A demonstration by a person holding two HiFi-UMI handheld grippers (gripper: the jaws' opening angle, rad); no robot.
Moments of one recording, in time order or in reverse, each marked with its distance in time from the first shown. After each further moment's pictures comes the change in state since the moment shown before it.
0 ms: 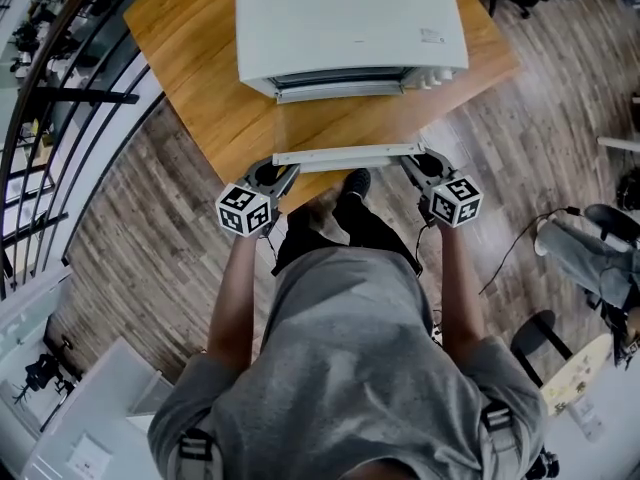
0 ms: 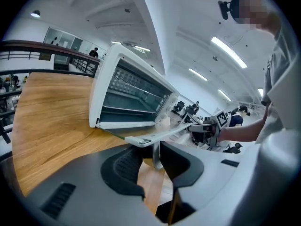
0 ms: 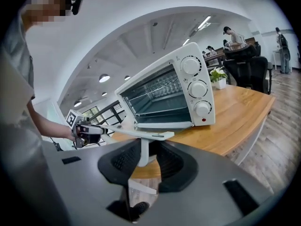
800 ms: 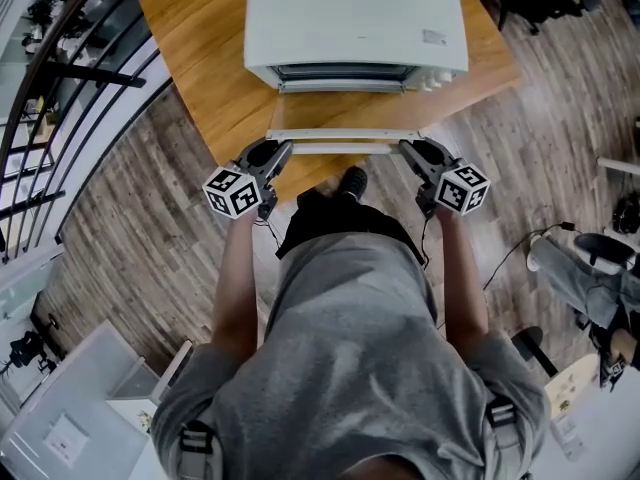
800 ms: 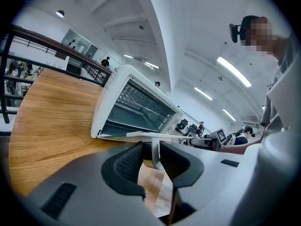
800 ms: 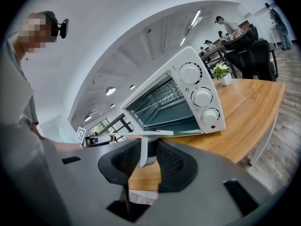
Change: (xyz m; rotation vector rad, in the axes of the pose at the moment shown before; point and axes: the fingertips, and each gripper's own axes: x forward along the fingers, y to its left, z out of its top) left arm -0.008 0.004 0.040 -0.124 -0.199 0.022; right arm -0.002 0.000 0.042 0.126 -0.067 0.153
